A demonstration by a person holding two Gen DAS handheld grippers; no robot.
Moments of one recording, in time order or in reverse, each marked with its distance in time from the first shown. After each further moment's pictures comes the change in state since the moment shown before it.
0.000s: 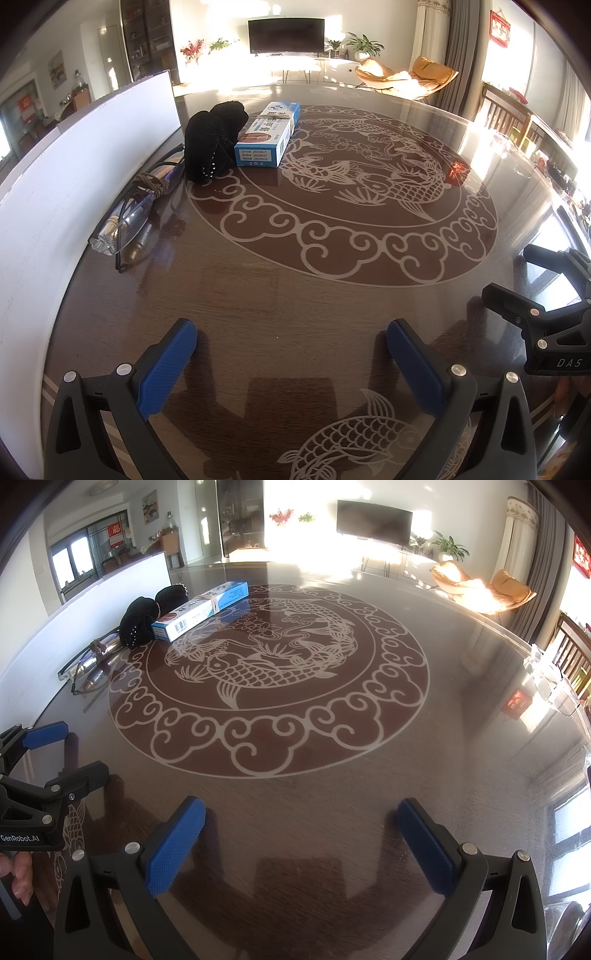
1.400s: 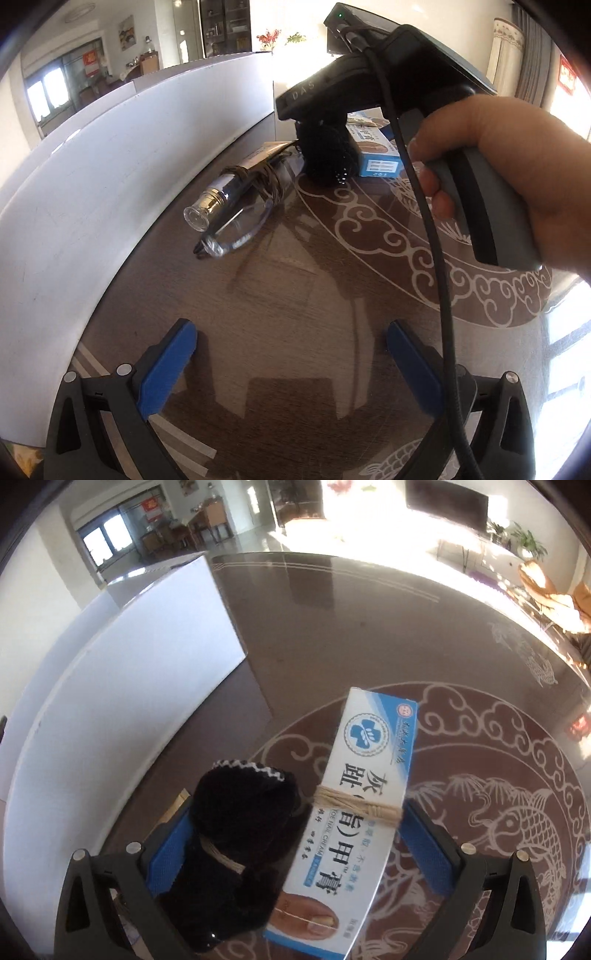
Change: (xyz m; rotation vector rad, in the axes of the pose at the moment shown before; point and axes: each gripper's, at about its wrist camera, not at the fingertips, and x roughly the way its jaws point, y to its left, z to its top) left arm 0.004 0.050 0.002 -0.230 0.001 0.160; right arm 0.150 0.156 0.232 -0.111 0.159 0.215
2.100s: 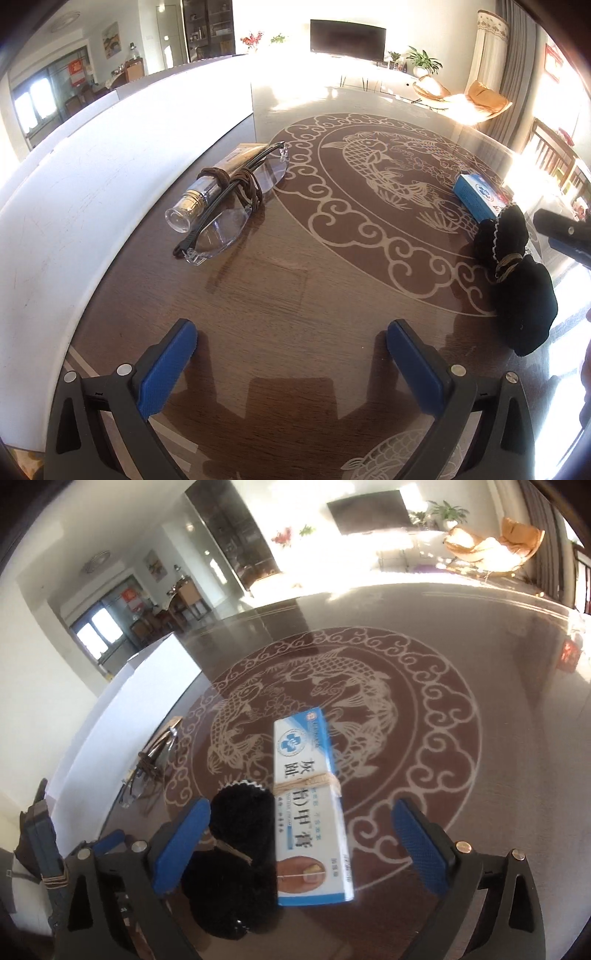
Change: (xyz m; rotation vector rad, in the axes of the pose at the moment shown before) left arm 0.003 -0.010 0.001 0.048 -0.003 -0.034; right arm -0.148 -0.131 -0.209 0.296 -0.259 0.050
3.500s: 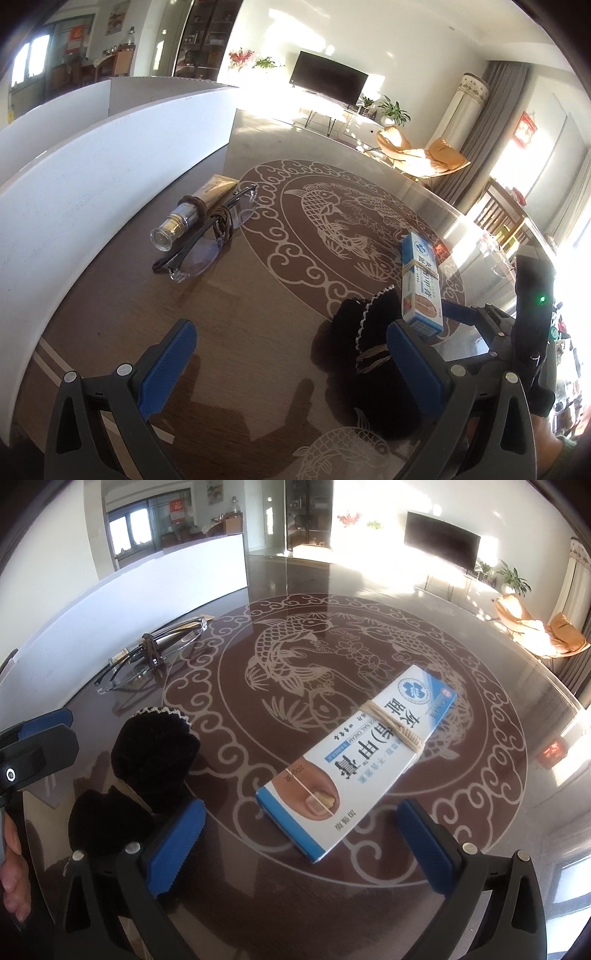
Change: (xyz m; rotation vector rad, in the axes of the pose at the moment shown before) left arm -0.028 0.022 -0.005 -0.144 -0.121 -0.292; right arm 0.042 0.075 -0.049 -0.404 0.107 -0.102
